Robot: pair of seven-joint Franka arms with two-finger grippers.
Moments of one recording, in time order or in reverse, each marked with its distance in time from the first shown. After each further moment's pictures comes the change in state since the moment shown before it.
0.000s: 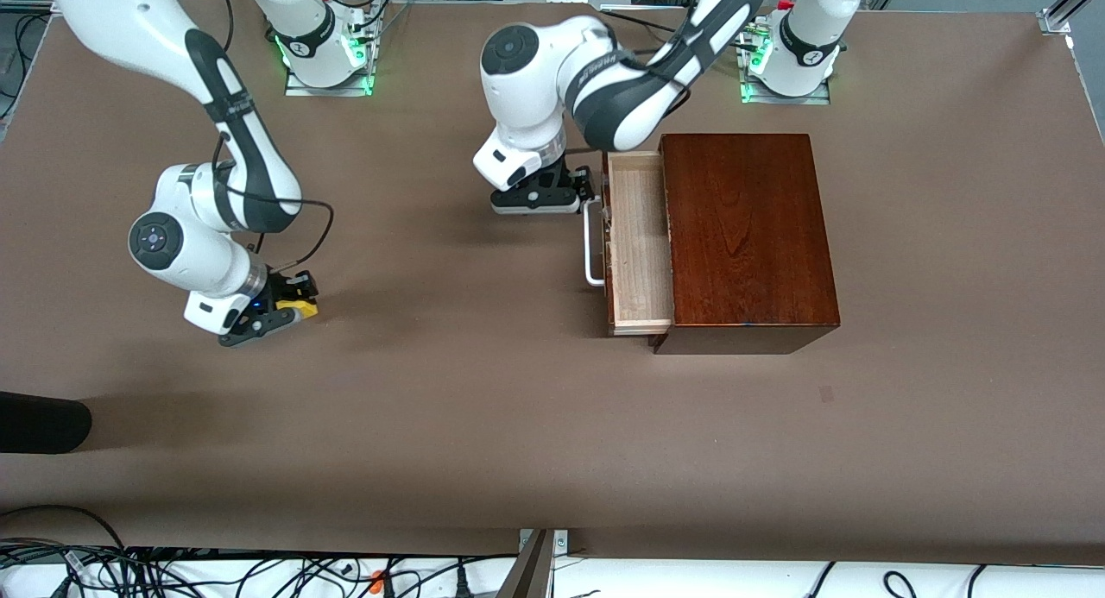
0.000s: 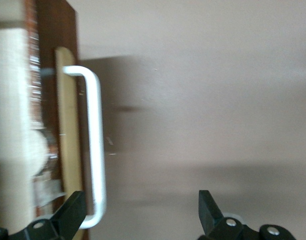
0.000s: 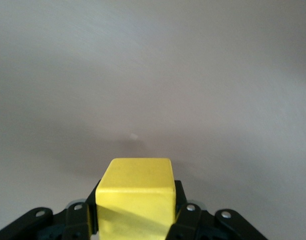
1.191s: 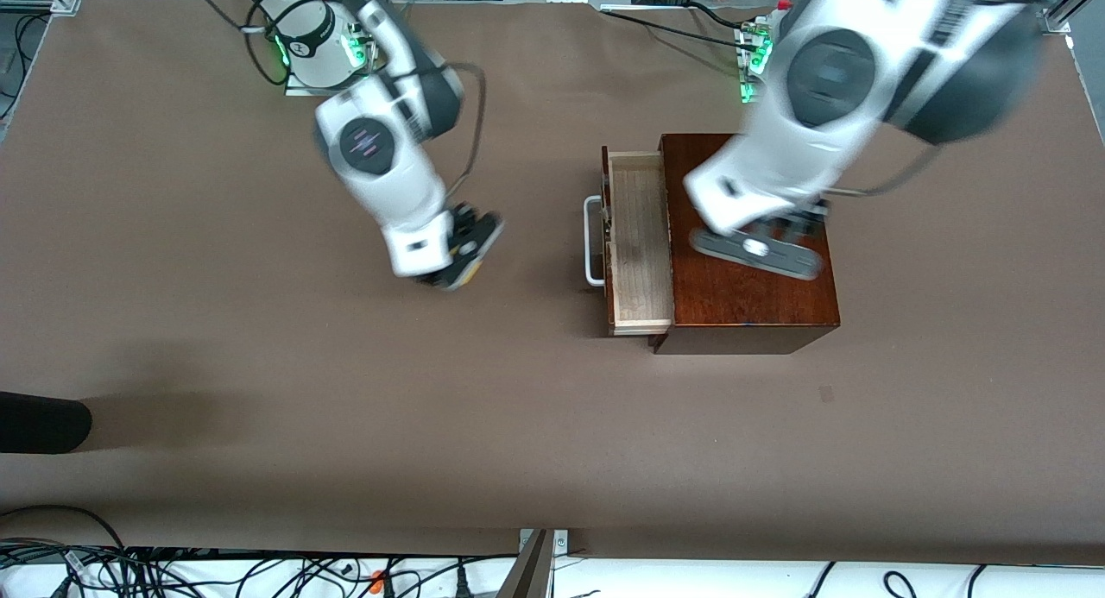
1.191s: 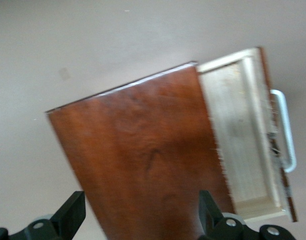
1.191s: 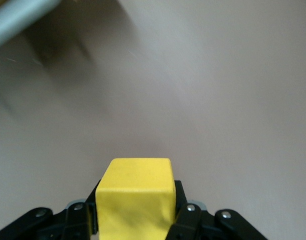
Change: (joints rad) left arm 0.466 -0.144 0.018 0.262 -0.158 -0.507 0.856; right arm 0.389 -0.040 0.149 0.223 -0.062 -0.140 -0.045
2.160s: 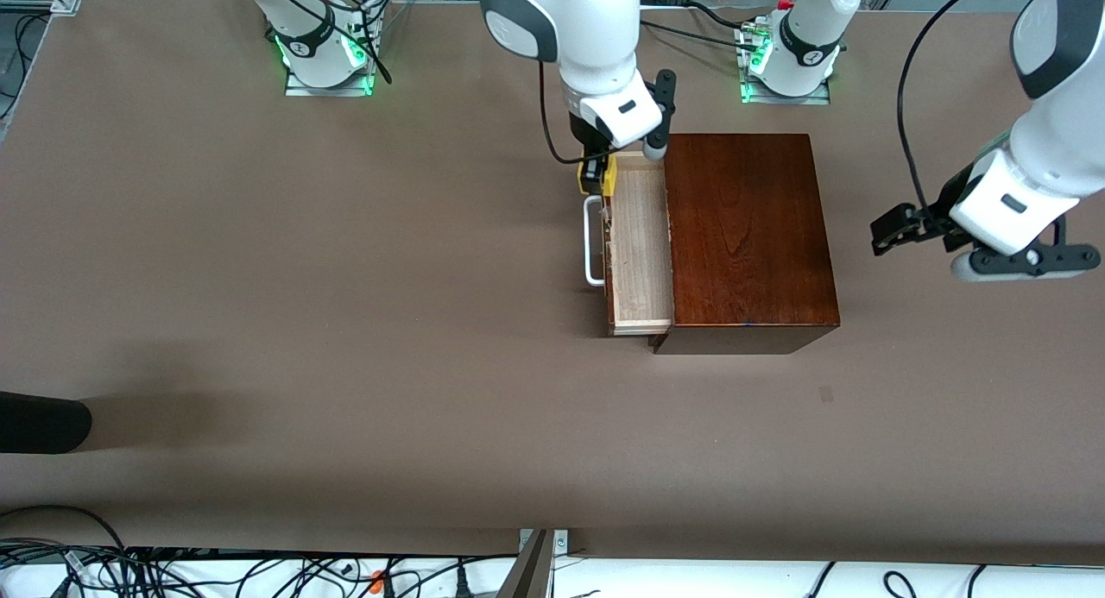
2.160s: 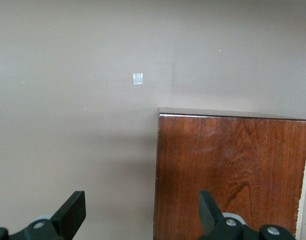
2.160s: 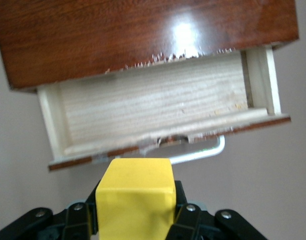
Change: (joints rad) left arm 0.097 -0.311 0.306 -0.405 -0.172 0.308 0.030; right arm 0.348 0.219 0.000 0.559 -0.108 -0.330 0.002
